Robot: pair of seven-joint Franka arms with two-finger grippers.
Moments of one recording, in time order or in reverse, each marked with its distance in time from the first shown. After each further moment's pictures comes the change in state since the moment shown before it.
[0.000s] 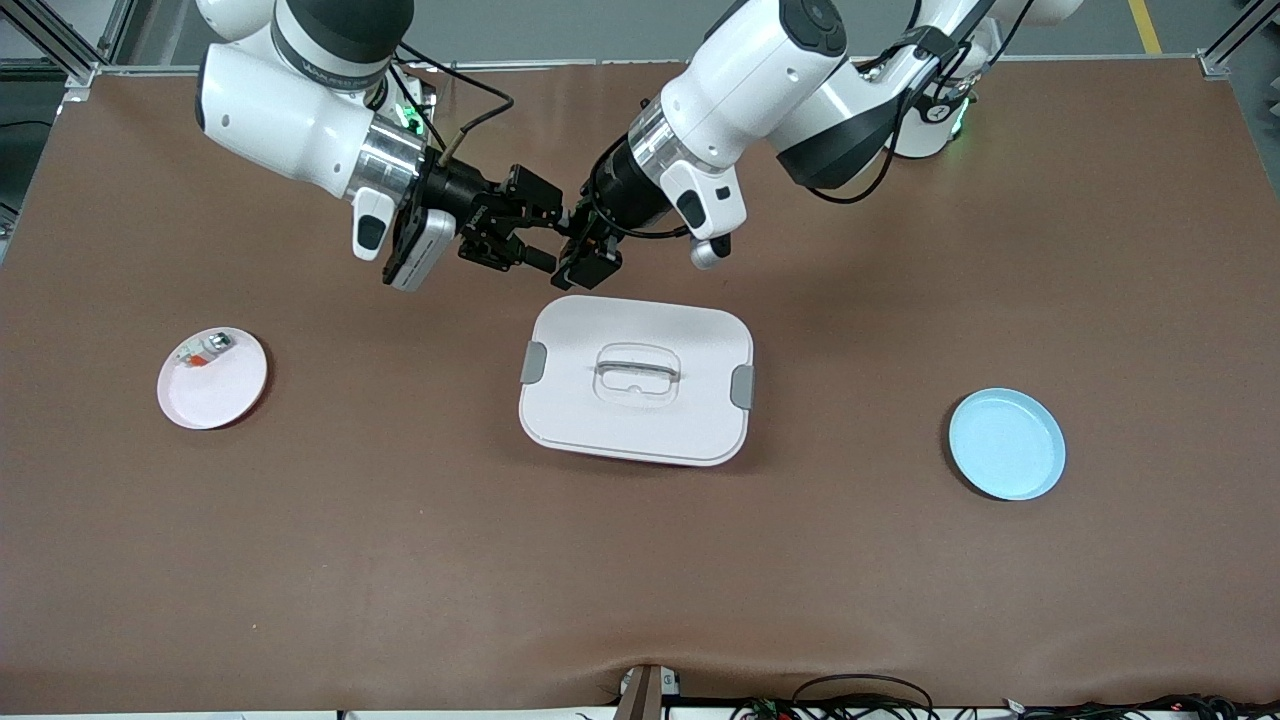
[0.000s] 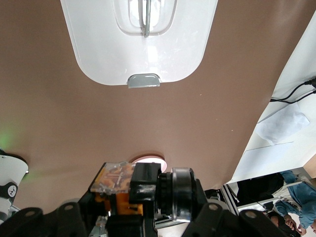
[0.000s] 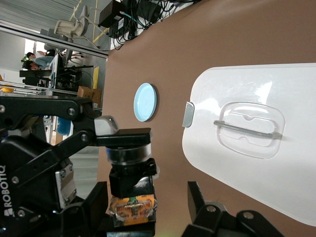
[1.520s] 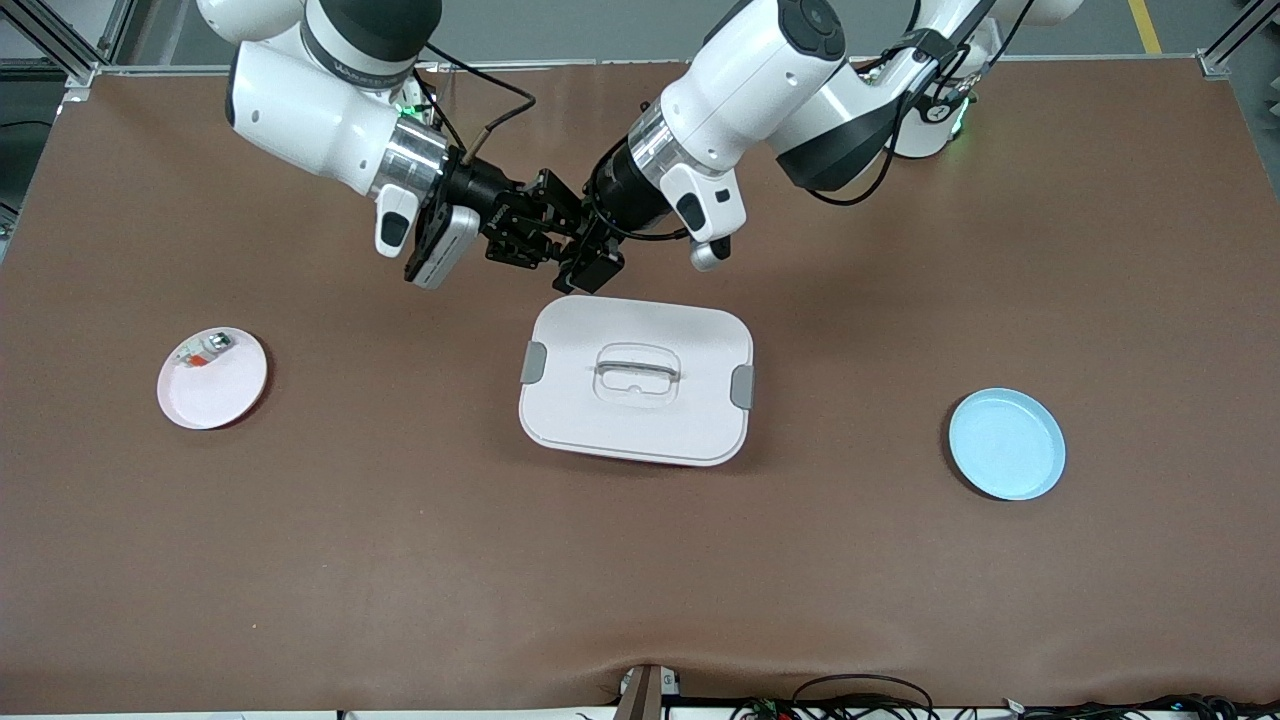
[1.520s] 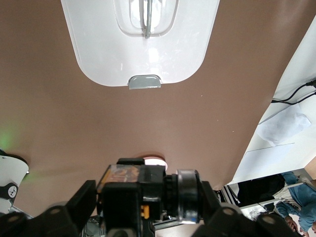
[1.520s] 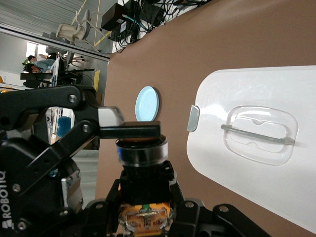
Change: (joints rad) left arm 0.000 0.003 0.000 -0.002 0.000 0.000 0.000; right arm 0.048 0.024 -0.009 0.017 0.014 0.058 0.000
